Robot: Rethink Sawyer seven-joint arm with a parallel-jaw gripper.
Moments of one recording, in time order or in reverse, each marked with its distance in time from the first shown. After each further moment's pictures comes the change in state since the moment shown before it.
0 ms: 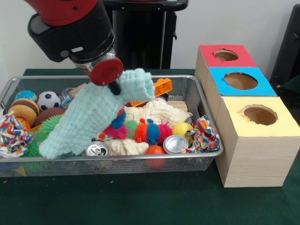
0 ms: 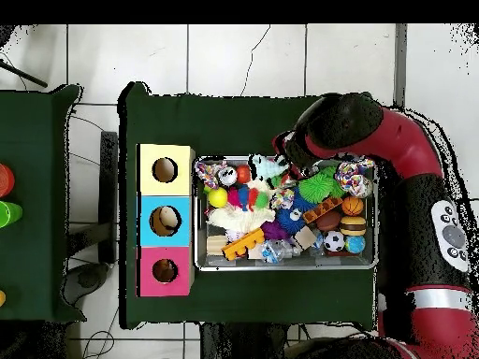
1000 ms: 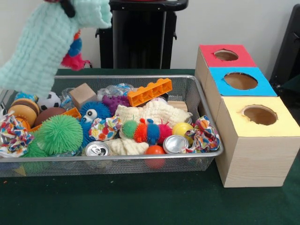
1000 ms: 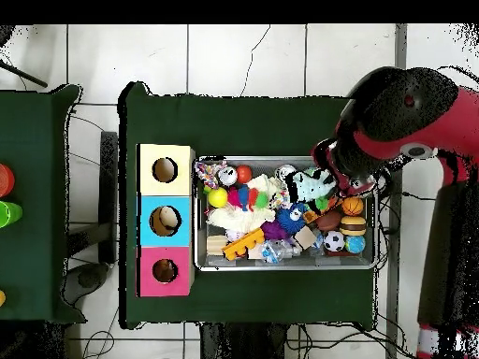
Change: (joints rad) arm -0.042 -0.175 0.000 -0.066 -0.118 0.361 0.000
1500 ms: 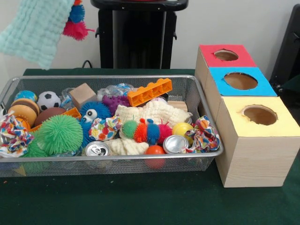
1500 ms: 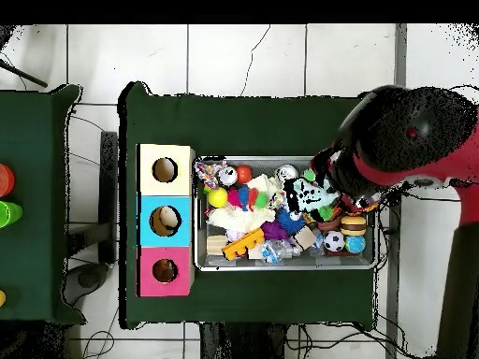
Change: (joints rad) arm -0.020 -0.210 0.001 0.193 0.022 -0.141 0.000
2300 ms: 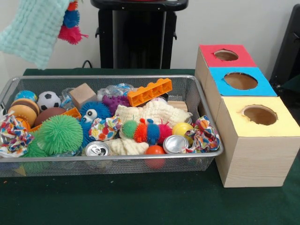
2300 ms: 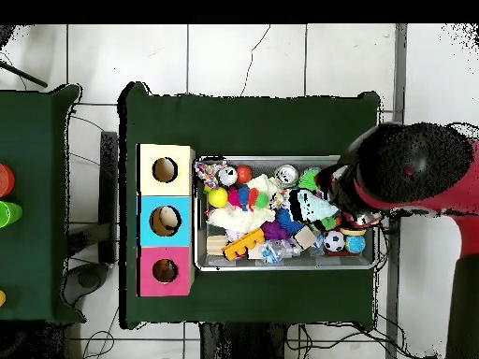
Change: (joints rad) arm -0.047 -0.066 0.007 0.158 0.002 -0.151 0.000
